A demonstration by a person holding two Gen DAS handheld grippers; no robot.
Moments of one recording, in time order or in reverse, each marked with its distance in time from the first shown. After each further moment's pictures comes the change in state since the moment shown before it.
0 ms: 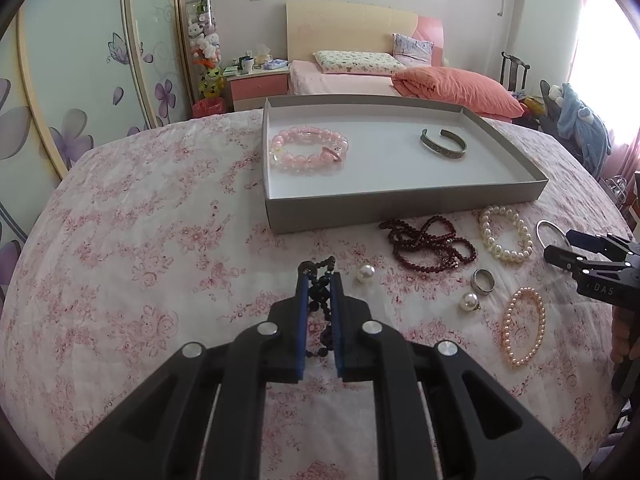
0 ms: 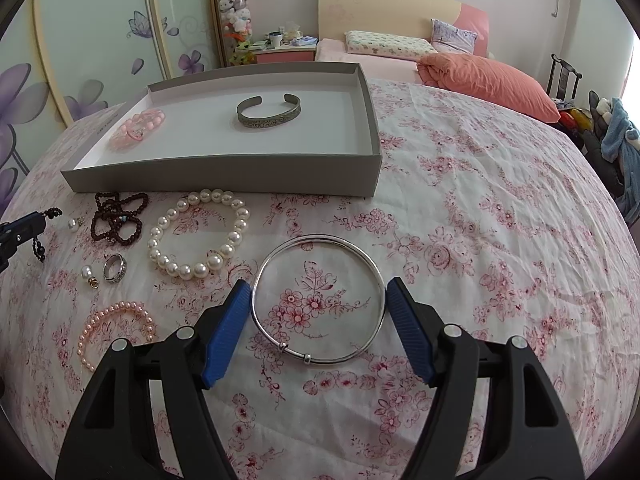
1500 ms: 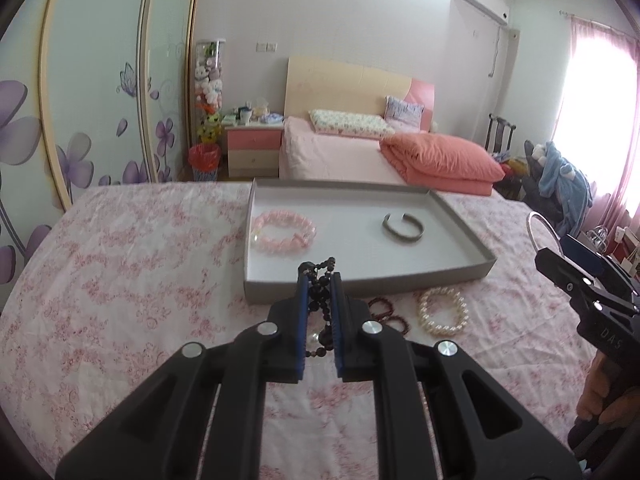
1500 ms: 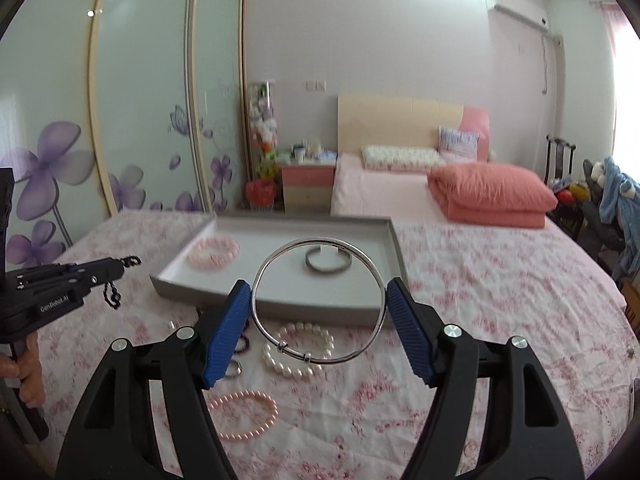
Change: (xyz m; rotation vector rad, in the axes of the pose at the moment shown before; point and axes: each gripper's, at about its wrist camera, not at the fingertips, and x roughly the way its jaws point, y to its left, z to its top) left arm -0.065 -0.018 0.026 -0.076 -0.231 -0.065; right arm -0.112 0.048 0.019 -0.030 -0.476 0.050
